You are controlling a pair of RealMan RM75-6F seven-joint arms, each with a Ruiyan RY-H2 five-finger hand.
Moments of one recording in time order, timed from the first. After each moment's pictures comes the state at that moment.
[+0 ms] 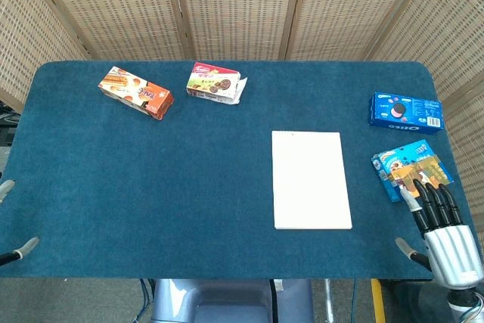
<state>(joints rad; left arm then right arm) 0.04 -0.94 0.01 -1.81 1.64 1.67 -0.05 0.03 -1.13 0.02 -1.57 -1.80 1.73 -0.14</state>
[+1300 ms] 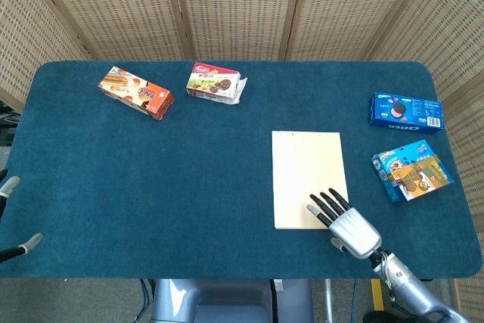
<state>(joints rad) 0.02 -0.96 -0.01 -1.83 1.59 1.61 0.01 0.34 -1.41 -0.05 -1.24 -1.90 1.26 -0.13</state>
